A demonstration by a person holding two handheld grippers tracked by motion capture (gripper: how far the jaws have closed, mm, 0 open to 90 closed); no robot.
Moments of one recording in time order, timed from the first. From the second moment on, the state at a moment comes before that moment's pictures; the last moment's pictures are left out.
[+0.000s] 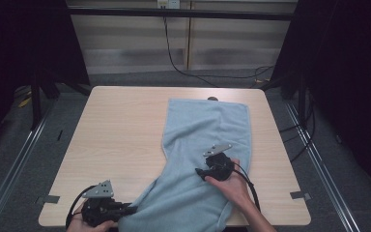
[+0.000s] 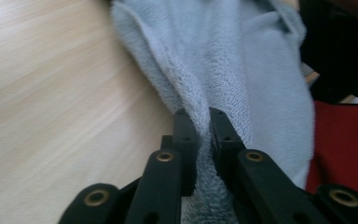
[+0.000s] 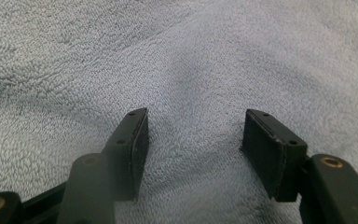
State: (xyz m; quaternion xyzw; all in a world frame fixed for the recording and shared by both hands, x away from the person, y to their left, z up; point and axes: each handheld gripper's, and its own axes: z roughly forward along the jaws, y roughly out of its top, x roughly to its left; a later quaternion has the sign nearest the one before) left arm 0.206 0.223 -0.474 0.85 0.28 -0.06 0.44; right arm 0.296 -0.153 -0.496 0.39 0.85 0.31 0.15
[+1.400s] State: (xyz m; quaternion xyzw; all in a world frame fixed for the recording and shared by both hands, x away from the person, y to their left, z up) left arm 0.279 0.228 -0.480 0.83 0.35 0.00 0.43; right arm 0.191 -0.241 -0.490 0.46 0.82 0.28 0.20
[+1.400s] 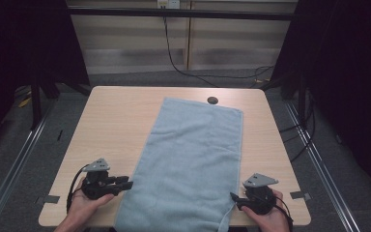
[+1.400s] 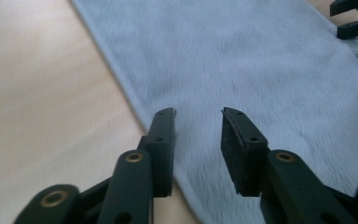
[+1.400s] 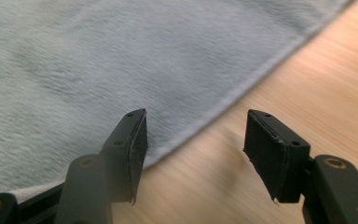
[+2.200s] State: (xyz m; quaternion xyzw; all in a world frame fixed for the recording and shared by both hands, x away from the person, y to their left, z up) left arm 0.367 0.171 -0.503 0.85 0.35 0.11 0.38; right arm 0.273 -0.263 -0.497 0.48 0.80 0.28 0.23
